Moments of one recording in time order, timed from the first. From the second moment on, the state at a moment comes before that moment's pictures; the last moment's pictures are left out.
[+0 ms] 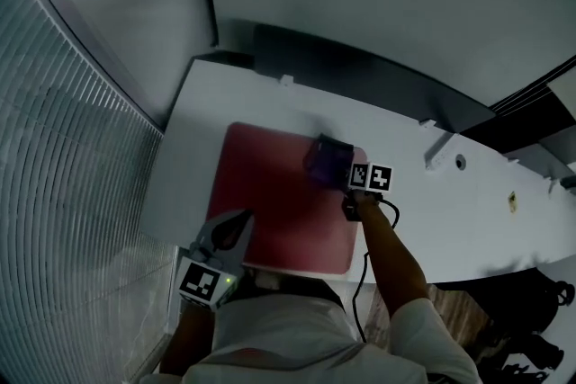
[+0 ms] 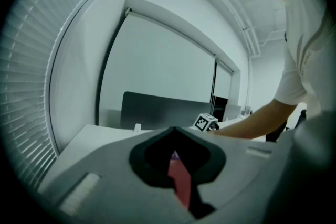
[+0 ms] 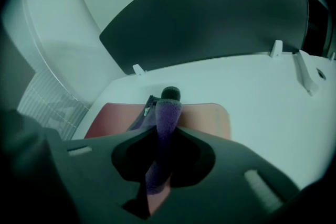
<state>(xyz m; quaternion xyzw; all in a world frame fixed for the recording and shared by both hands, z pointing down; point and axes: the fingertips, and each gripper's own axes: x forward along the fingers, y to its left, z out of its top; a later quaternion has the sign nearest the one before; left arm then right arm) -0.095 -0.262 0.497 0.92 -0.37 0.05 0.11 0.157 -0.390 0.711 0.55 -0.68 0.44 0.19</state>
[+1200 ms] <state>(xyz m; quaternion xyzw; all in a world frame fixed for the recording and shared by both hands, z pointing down) -0.114 -0.246 0.479 0.90 -0.41 0.04 0.10 0.056 -0.321 0.583 0.45 -0.81 0.38 0.07</state>
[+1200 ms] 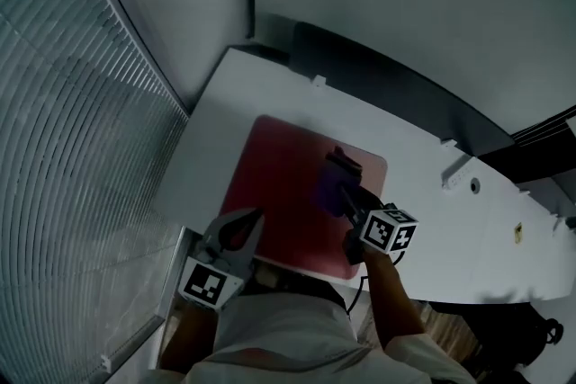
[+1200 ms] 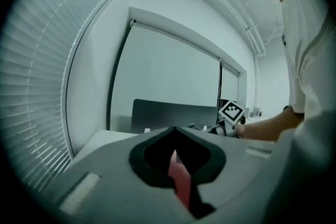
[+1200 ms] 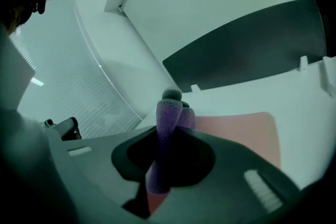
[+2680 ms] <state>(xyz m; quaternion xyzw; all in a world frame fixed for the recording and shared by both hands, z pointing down) -0.131 -0.248 0.478 0.93 -0.36 0.06 0.10 0.029 -0.328 0.703 0.49 -0.71 0.48 0.16</state>
